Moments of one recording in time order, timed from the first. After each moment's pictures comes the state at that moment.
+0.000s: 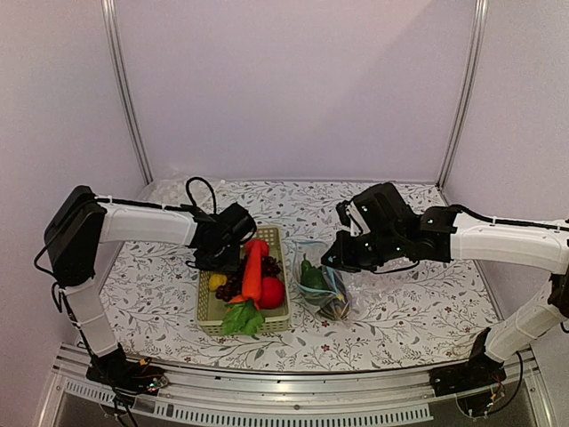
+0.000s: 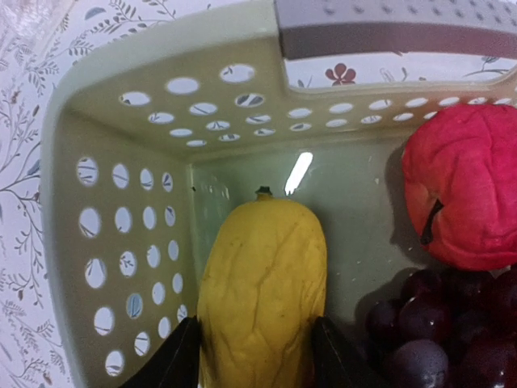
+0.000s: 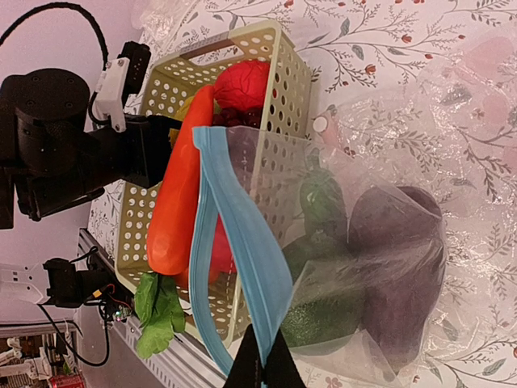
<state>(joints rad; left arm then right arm) -0.76 1.82 1.15 -0.63 -0.45 -0.68 0.94 1.44 1.07 -0.38 -0.08 0.83</state>
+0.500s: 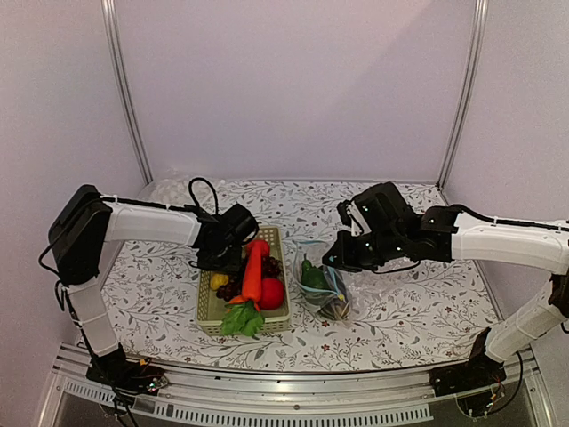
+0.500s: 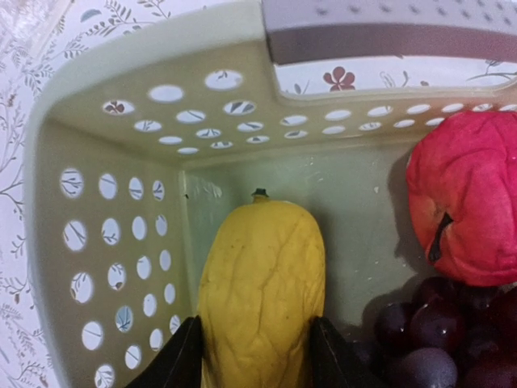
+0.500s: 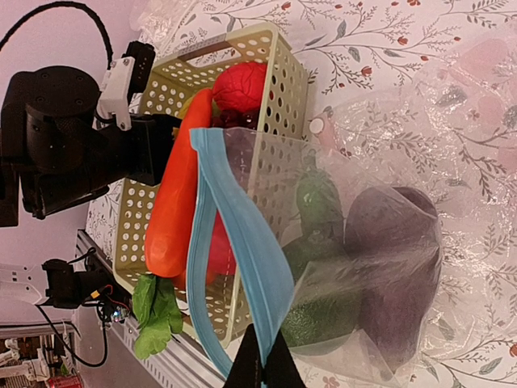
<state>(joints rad) -0.76 1.85 1.17 -0.62 -0.44 -0.69 0.94 1.43 1.07 -0.38 -0.06 0.82</state>
